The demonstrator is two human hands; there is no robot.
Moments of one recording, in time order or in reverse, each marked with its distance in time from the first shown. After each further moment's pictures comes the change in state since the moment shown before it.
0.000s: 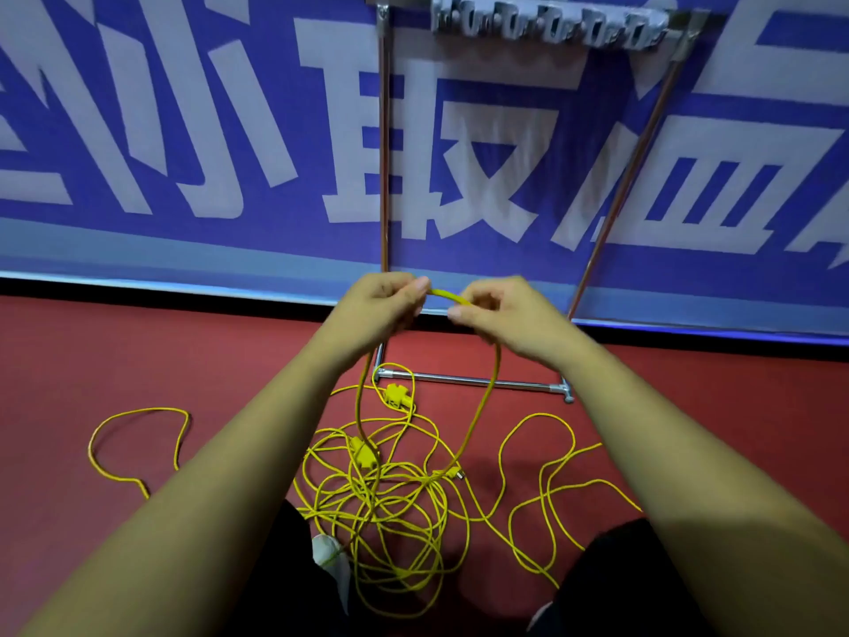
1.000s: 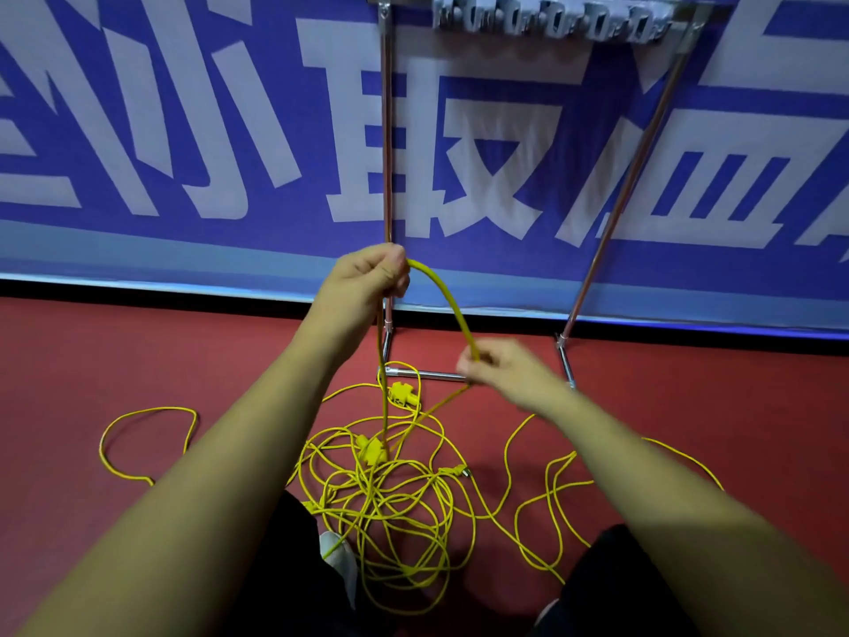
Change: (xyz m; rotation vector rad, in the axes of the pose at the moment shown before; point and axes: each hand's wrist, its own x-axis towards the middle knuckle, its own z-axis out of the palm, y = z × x) left_hand -0.003 0.011 -0.011 -0.161 0.134 0.123; right_hand -0.020 0.071 0.042 0.053 -0.091 0.072
